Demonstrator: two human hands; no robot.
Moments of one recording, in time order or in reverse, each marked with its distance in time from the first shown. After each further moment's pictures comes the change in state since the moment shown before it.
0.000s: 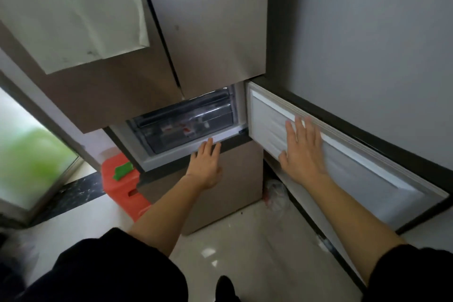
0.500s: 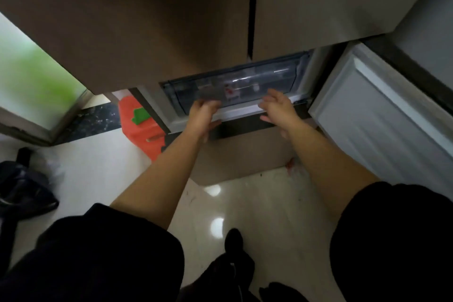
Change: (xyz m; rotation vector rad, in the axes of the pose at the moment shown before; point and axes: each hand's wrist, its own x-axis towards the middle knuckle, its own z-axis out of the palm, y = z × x) left_hand 0.114 -0.171 0.026 -1.715 0.200 -0.711; right_hand 0.190 -0.197 0.141 1.321 -0.635 0.519
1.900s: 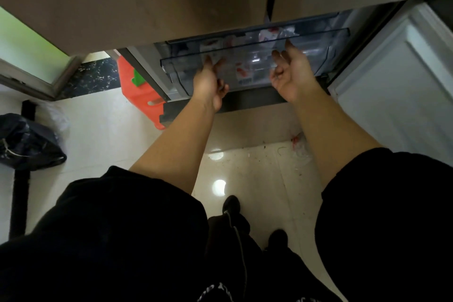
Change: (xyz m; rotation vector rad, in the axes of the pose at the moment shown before) left_hand 0.025 0.002 0.022 -0.355 0.110 -0.158; right_hand 0.054 -0.012 0.000 0.741 -0.013 0.189
